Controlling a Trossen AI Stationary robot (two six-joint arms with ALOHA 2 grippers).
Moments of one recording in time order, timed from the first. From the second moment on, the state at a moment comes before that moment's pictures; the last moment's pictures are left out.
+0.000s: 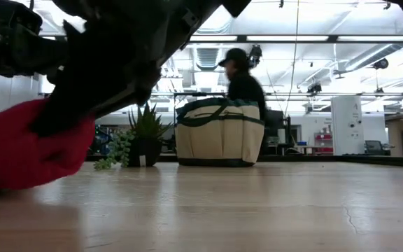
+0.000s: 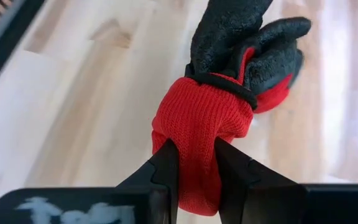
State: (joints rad) left arm 0.00 0.06 0.01 0.04 0.16 -0.03; right arm 0.33 2.36 1.91 -0.37 0.05 0.08
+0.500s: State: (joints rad) left arm 0.00 0.06 0.01 0.04 0.16 -0.03; right arm 0.33 2.26 1.91 -0.69 0.35 0.04
